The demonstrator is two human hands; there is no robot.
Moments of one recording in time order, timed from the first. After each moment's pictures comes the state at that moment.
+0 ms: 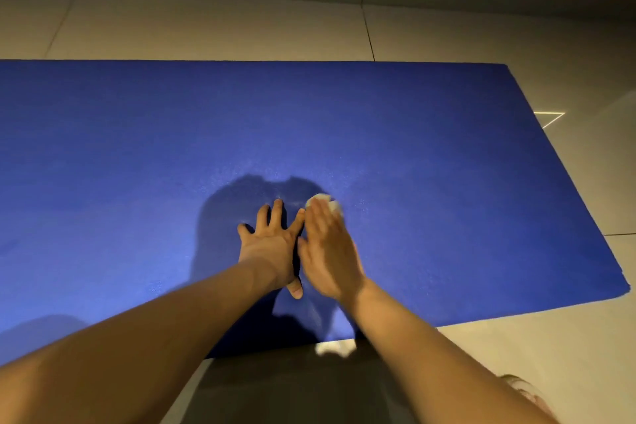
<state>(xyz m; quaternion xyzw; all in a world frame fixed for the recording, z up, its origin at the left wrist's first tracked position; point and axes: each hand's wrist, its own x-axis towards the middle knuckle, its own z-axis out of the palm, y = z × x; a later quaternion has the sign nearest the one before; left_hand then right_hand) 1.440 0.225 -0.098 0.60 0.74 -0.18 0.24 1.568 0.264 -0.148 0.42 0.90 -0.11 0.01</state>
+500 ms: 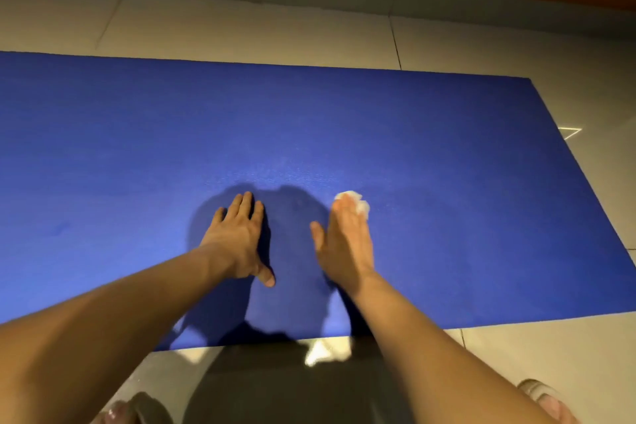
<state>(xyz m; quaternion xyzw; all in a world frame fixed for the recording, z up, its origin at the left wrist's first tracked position) 1.337 0.179 -0.094 0.59 0.75 -0.16 0.26 1.530 0.255 -0.141 0.52 0.84 -0.16 -0.04</state>
